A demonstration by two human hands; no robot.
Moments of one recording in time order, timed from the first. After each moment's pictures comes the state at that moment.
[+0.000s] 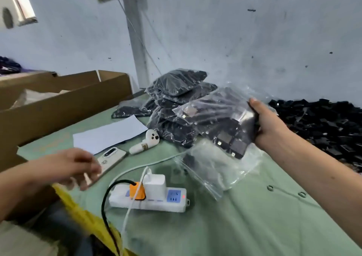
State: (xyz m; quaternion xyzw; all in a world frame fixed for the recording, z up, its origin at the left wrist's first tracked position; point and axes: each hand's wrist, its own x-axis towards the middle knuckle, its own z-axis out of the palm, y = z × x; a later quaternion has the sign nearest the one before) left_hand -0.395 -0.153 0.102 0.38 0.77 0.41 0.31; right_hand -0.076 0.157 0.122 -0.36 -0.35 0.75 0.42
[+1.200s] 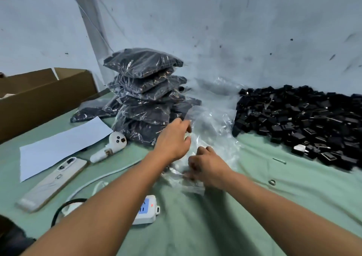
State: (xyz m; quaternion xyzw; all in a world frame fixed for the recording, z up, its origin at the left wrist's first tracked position) left_hand -0.240 0.106 0.042 0.62 0.75 0.23 -0.05; right_hand -0.092 0.161 -0.019 -0.29 -0.95 0.13 0.05
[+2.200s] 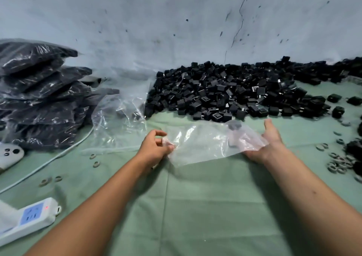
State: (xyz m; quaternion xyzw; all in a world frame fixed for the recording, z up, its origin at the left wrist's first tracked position) left_hand -0.039 0.140 -0.031 0.45 0.65 0.44 0.42; right_hand 0.270 0.199 -0.006 -0.34 -0.07 0.80 0.48
